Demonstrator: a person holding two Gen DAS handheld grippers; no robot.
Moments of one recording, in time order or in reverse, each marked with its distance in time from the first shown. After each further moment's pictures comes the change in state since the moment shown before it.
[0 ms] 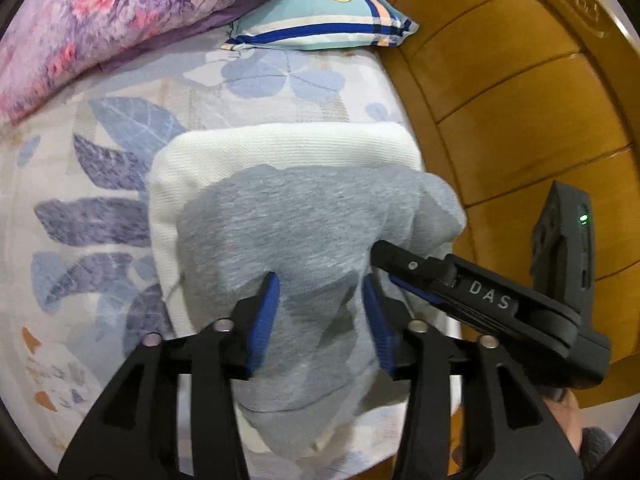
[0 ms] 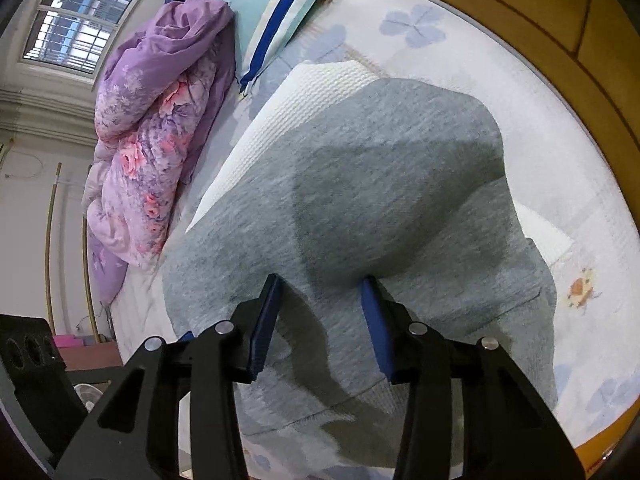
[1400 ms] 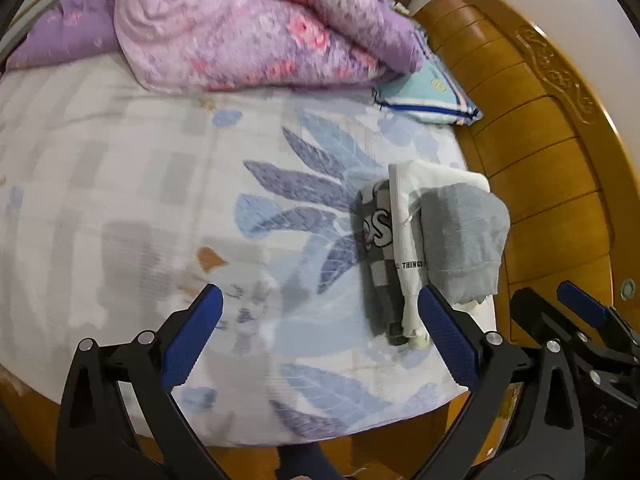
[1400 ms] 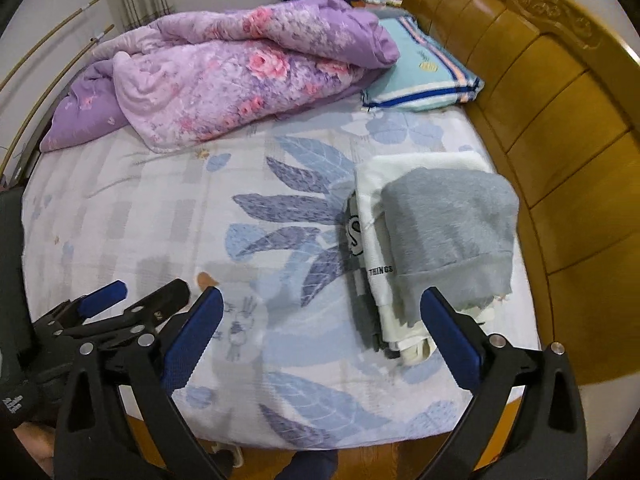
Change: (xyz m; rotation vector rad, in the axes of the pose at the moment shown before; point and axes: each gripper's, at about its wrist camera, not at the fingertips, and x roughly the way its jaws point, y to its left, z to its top) left arm -0.284 0.205 -0.155 -0.122 -0.207 0.144; right arm -0.077 0.306 -0.297 -0.590 -0.232 -0.443
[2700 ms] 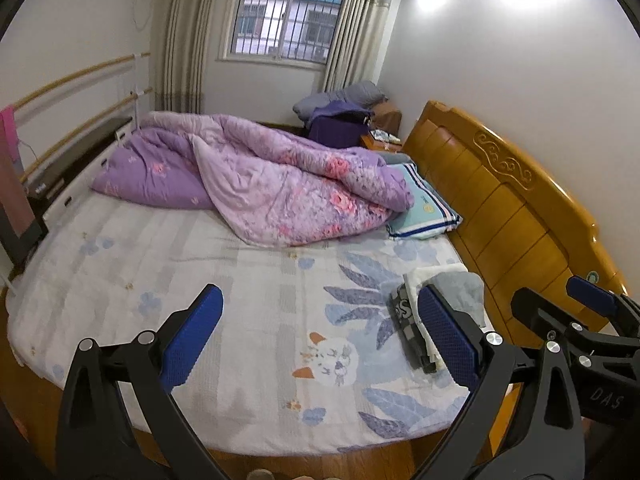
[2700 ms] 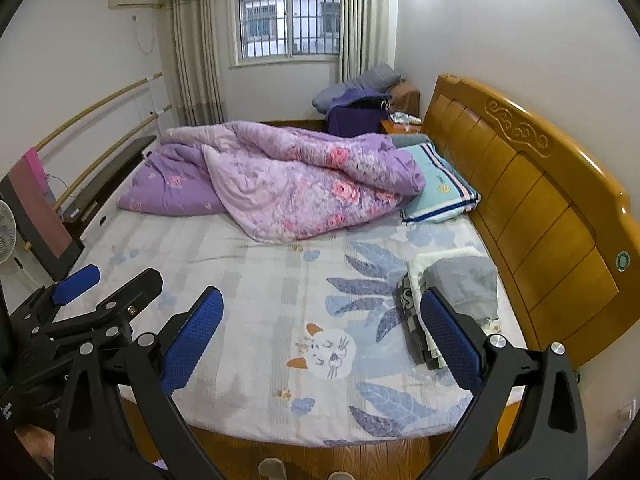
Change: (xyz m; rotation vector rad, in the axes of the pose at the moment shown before) left arm -0.396 0.046 -0.089 0.150 -0.497 0.126; right arm -0.314 0.146 -0.083 -0.037 -0.398 0.096
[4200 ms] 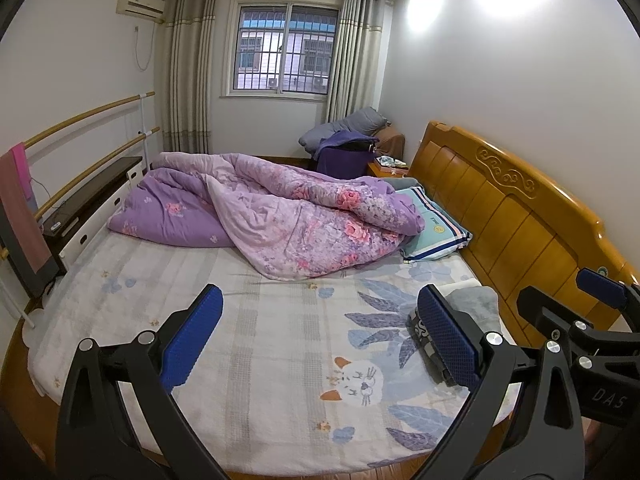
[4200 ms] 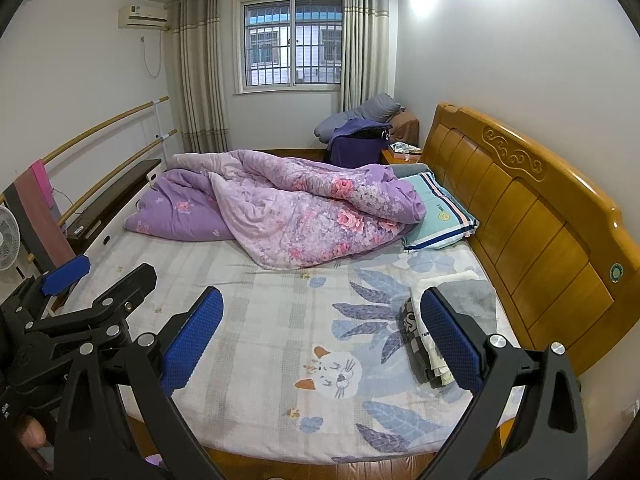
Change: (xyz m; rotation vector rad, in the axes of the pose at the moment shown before) left arm -0.043 0.005 0.013 0.075 -0.105 0.046; right arm -0.033 0.017 0.003 0.005 -0.089 -0.005
